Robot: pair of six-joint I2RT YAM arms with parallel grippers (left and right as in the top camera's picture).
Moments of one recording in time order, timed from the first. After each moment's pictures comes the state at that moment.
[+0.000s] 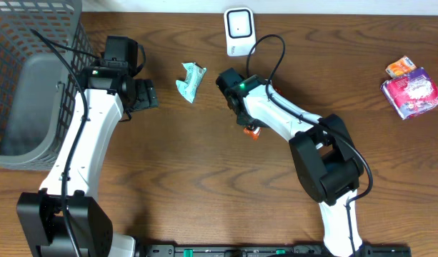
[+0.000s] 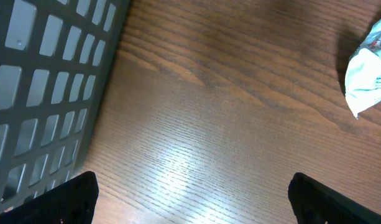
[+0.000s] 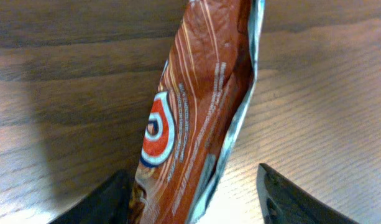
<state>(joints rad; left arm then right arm) -0.08 1.63 1.40 -1.00 -0.22 -0.32 0.58 2.19 1.59 -0.96 0.44 0.76</state>
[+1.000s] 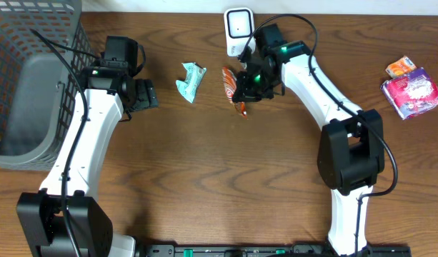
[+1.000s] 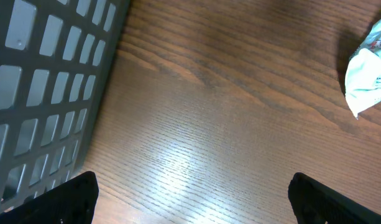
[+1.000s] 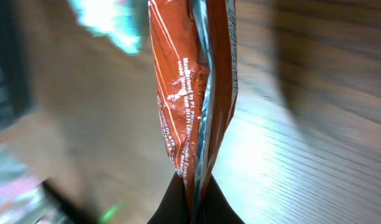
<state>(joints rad) -0.08 1.63 1.40 -1.00 -0.22 -0.32 0.36 2.18 1.82 -0.97 -0.58 0.25</state>
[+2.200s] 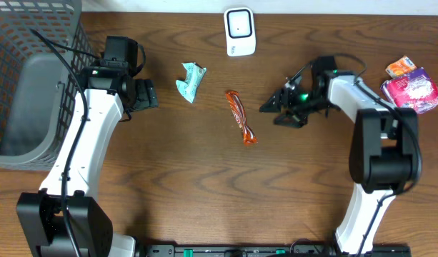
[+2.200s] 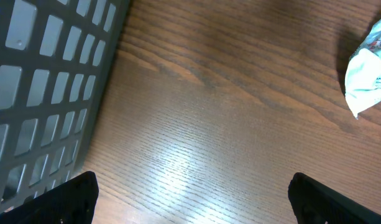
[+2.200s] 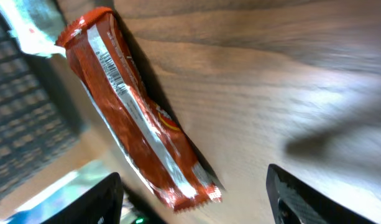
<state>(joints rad) -0.08 1.63 1.40 -1.00 -0.22 -0.32 0.06 2.12 1.42 -0.82 -0.81 0.33</state>
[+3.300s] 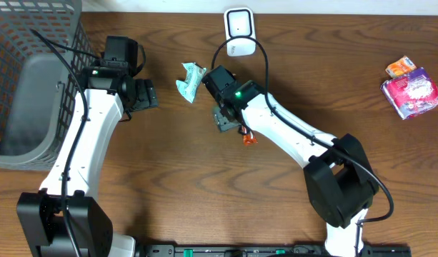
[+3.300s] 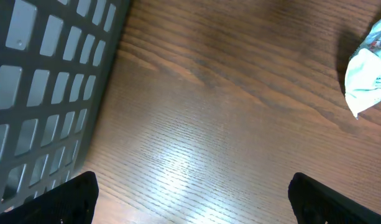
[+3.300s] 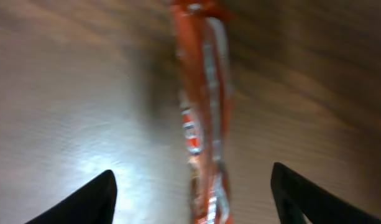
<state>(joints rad) -0.08 1.63 1.40 -1.00 -0.22 -0.32 0.67 2.02 1.56 -0.84 0.25 0.33</state>
